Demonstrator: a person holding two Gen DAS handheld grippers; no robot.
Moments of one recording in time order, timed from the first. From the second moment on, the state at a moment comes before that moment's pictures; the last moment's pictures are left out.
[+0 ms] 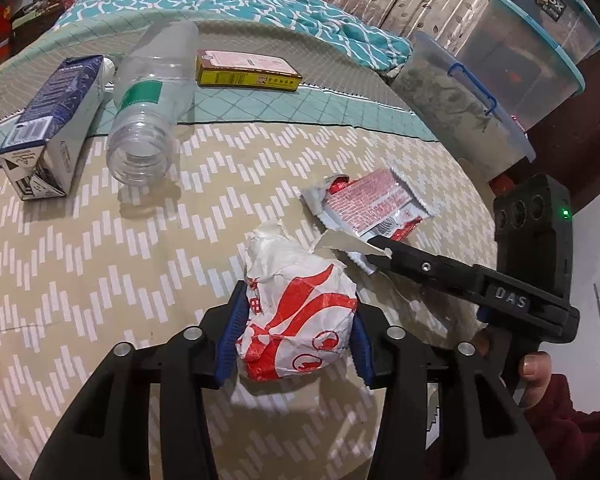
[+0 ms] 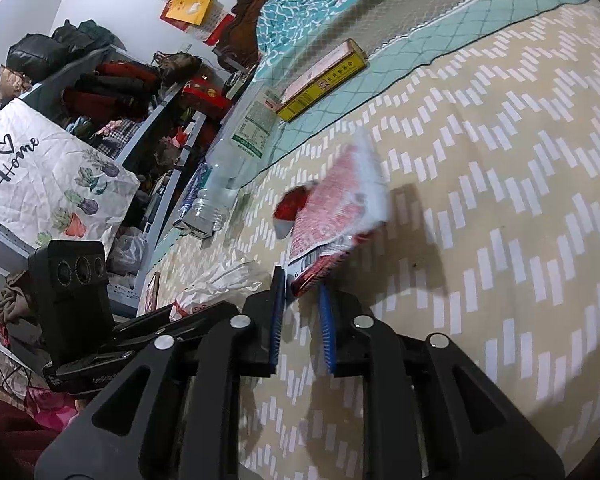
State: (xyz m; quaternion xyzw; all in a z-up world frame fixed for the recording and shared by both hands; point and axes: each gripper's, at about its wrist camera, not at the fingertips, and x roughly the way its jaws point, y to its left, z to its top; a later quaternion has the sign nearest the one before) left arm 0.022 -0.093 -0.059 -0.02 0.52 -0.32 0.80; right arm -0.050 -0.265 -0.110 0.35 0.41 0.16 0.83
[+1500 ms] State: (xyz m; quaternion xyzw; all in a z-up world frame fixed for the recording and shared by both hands) left arm 0.023 -0.052 -0.058 -0.05 0.51 -0.21 0.83; right arm -0.060 -0.228 -0.092 0.29 0.41 0.17 0.85
